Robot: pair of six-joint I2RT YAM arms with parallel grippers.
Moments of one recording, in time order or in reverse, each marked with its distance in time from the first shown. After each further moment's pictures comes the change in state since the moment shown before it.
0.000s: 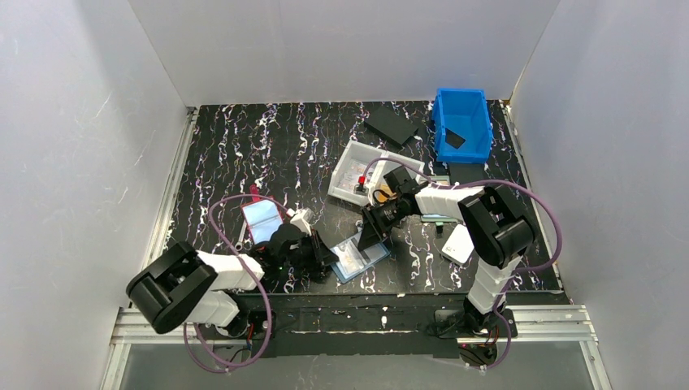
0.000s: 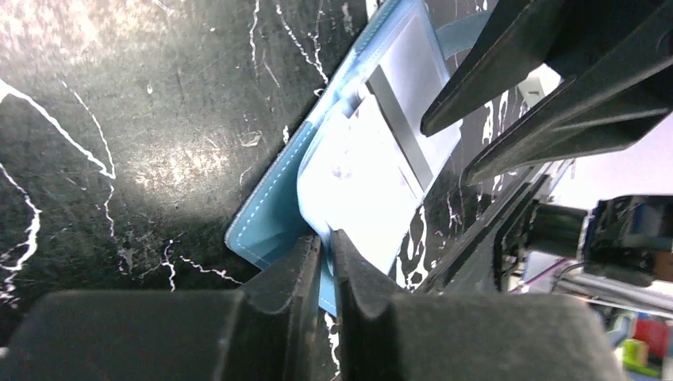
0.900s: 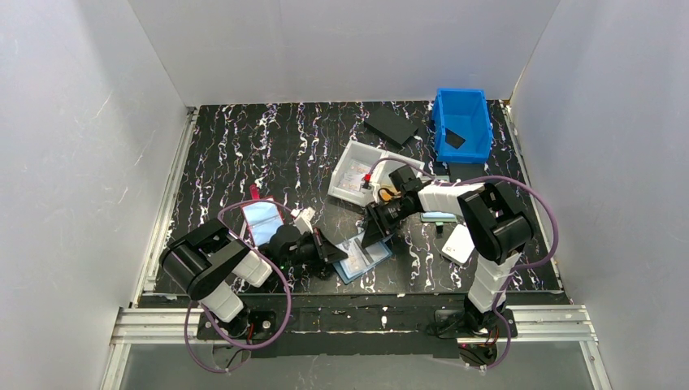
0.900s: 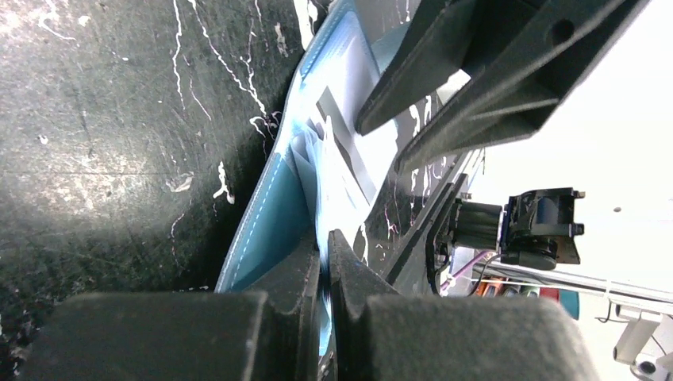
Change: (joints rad) left arm 0.026 0.282 -0.019 0.426 0.125 -0.160; right arm -0.036 0.037 0.001 -0.005 0.018 0.027
